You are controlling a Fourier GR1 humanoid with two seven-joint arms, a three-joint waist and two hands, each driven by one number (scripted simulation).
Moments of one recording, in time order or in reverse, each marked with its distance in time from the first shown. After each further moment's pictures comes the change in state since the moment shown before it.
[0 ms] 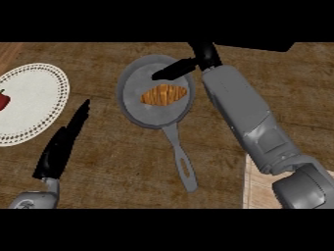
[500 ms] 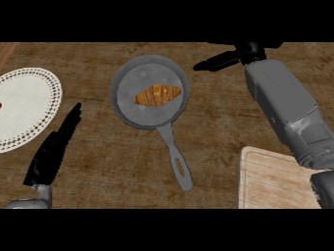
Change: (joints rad) left arm 0.046 0.012 0.025 -0.036 0.012 0.004 -0.009; right arm 0.049 -0.186 -0.036 0.035 -0.007 0.114 -0.145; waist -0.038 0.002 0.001
